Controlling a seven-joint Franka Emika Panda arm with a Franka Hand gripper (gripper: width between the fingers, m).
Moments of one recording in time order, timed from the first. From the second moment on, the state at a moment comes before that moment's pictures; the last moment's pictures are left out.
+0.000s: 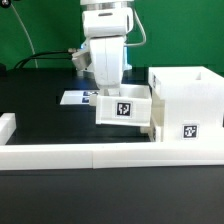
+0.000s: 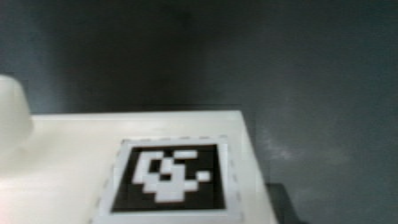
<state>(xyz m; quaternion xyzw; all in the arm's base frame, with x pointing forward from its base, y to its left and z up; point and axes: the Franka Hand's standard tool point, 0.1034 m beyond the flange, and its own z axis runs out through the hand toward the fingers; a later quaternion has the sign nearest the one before) 0.527 -0.012 0.058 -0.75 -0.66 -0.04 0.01</state>
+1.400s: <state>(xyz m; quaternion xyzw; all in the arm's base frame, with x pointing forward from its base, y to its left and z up) 0.531 -0.012 0.062 -0.74 -0.67 -0.02 0.02</state>
